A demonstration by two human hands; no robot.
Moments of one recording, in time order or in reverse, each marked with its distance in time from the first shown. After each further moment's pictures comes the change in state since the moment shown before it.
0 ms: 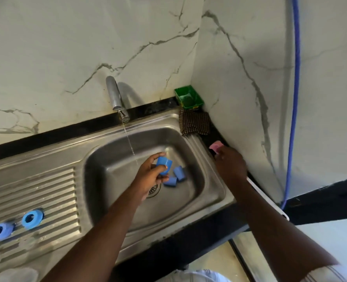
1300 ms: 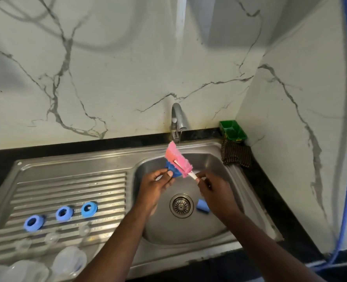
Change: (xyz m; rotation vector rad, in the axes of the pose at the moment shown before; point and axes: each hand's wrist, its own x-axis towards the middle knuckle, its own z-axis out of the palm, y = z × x) left_hand -0.066 0.033 -0.097 -0.304 0.224 0.304; right_hand -0.087 -0.162 0.022 0.367 -0.214 -0.412
